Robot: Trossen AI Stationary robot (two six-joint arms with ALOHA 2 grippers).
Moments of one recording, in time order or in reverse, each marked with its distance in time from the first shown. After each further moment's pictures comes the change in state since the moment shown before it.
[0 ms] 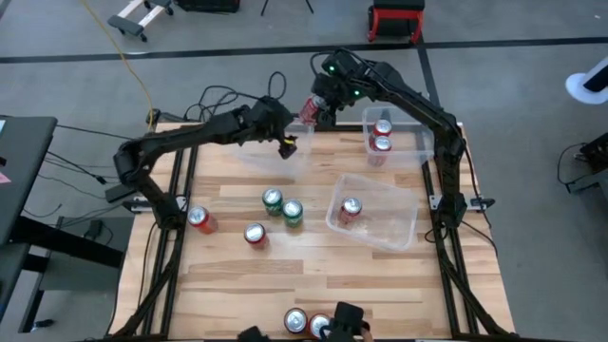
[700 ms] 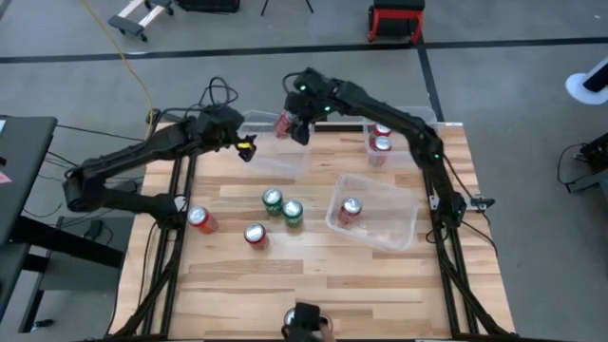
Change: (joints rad) left arm 0.017 -0.481 -0.301 -0.121 -0.165 -0.179; right arm 0.070 0.193 -0.002 0.248 -0.053 -0.026
